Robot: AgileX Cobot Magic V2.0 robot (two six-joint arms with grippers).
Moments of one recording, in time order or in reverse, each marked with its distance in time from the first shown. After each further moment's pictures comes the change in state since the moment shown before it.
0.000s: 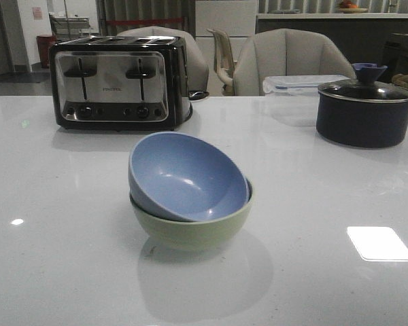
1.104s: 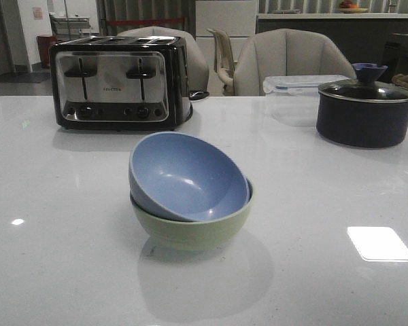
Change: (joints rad) left arm 0.032 0.000 0.000 -0.006 -0.030 0.000; right arm 0.000 -0.002 0.002 0.000 0.002 0.000
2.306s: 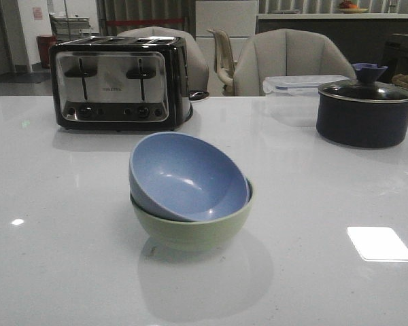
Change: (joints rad) left arm 0.002 0.000 0.000 0.000 -0.002 0.000; right arm -0.465 -0.616 0.698 0.007 -0.753 0.002
